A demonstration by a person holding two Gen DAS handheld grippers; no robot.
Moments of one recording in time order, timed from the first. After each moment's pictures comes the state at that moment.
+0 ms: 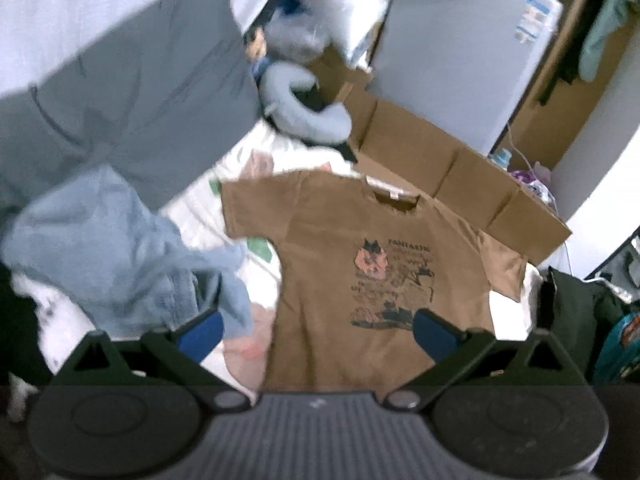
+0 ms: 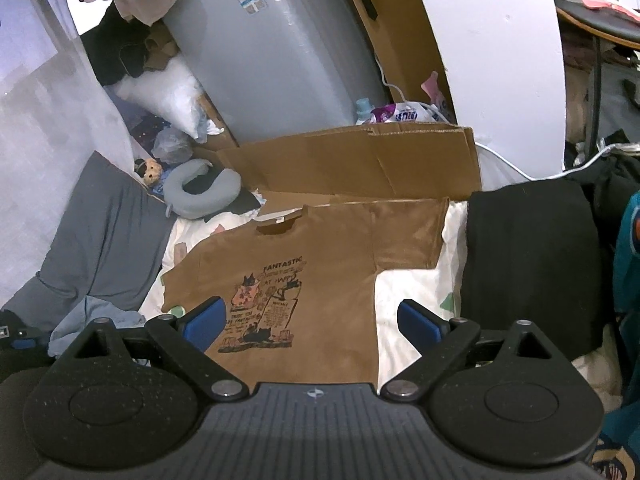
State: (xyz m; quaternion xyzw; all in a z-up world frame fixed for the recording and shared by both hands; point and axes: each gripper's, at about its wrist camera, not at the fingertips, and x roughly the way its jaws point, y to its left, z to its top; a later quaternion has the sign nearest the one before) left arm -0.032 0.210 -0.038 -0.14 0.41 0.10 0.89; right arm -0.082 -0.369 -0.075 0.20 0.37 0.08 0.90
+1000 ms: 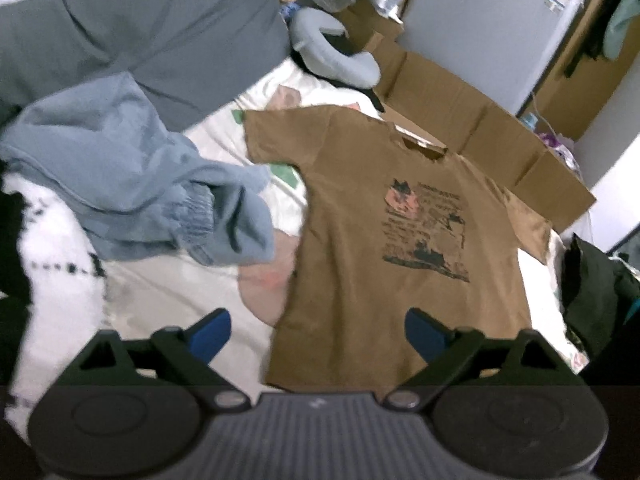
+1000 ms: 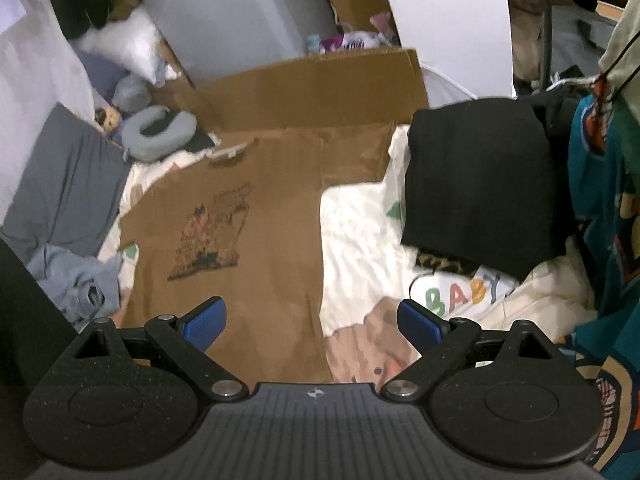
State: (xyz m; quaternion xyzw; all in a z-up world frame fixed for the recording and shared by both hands) left arm -0.081 0.222 -0.156 -0.17 0.46 0.11 0.86; right arm -0.158 -0.380 -0.171 0.18 0.44 0.04 0.88
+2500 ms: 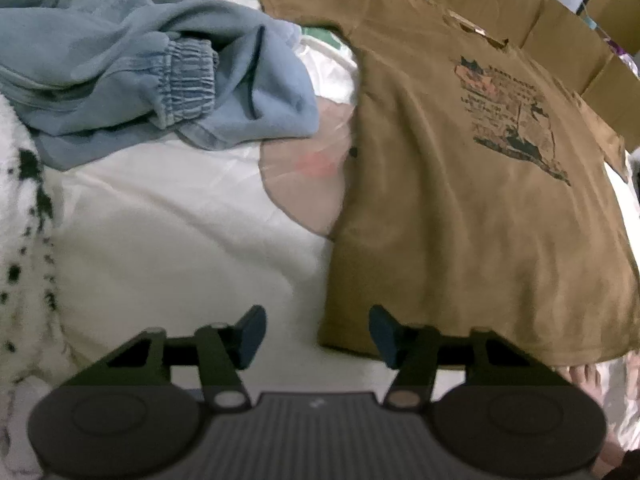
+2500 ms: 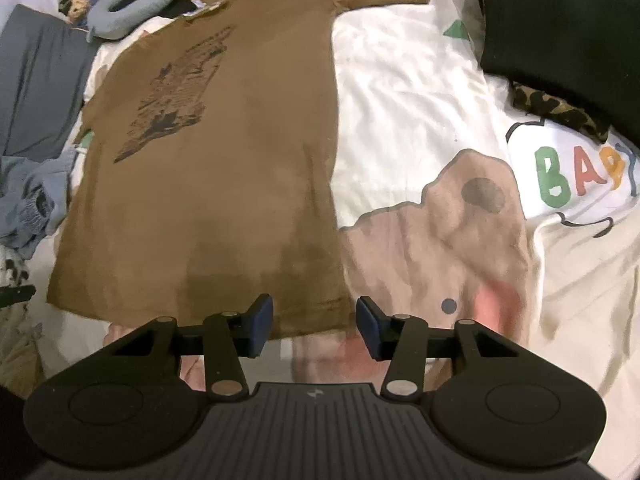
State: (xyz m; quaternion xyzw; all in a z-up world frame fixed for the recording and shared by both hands) left arm -0.056 0.242 -0.335 -0.15 0.55 0.12 0.81; right arm -0.094 -0.310 -0.389 0.17 0.57 0.07 0.80
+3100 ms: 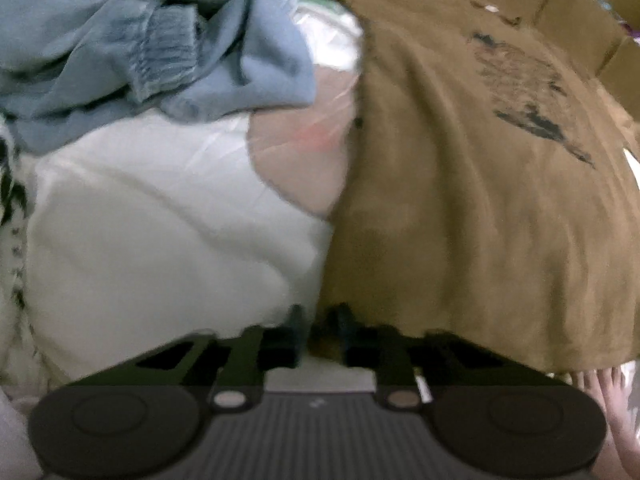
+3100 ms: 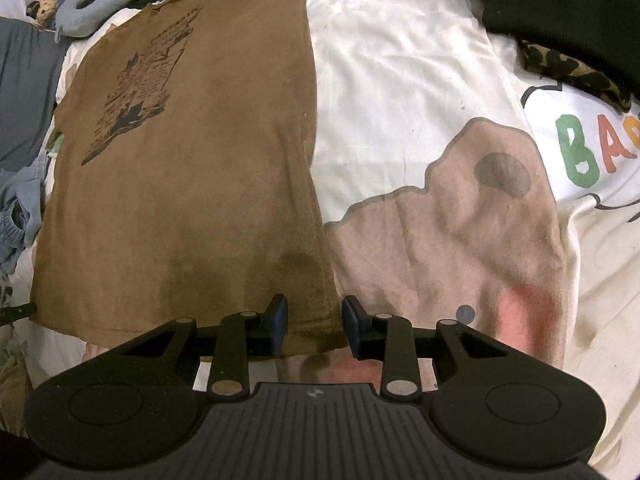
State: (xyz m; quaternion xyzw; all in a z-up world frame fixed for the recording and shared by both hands) left arm -0.049 0.243 -0.374 -0.16 0.57 0.15 0.79; right arm -0.079 -0.304 -0.422 0.19 0.59 0.05 0.79
